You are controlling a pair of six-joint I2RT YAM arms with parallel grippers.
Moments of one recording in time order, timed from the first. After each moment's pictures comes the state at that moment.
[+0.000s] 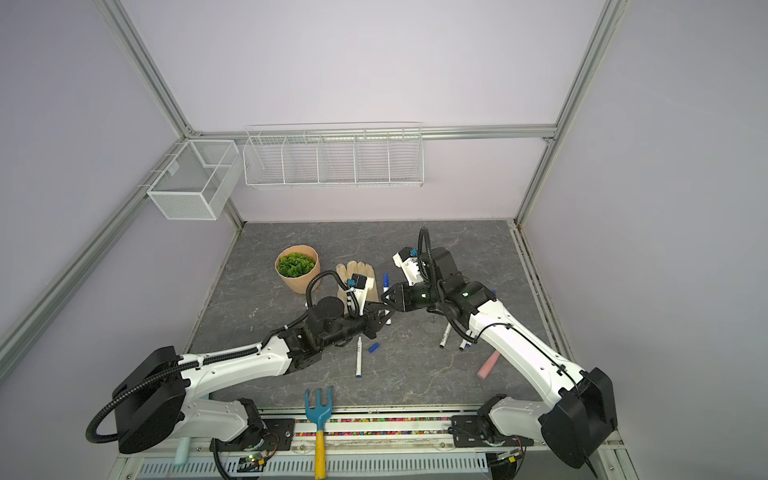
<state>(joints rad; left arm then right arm) -1.00 1.35 0.70 0.44 0.09 -0.57 0.60 1.26 1.08 -0.50 -0.50 0.43</state>
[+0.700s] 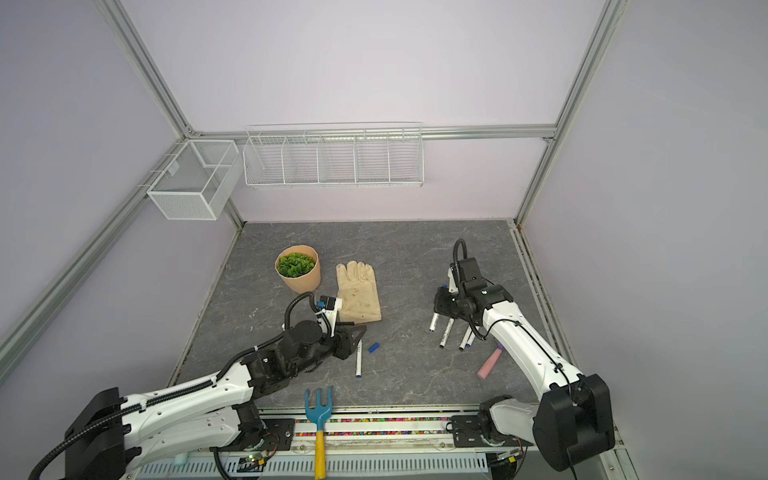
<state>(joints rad) -1.02 0.97 0.47 0.02 -0.18 -0.64 0.29 1.25 0.91 -0.76 -0.14 0.56</state>
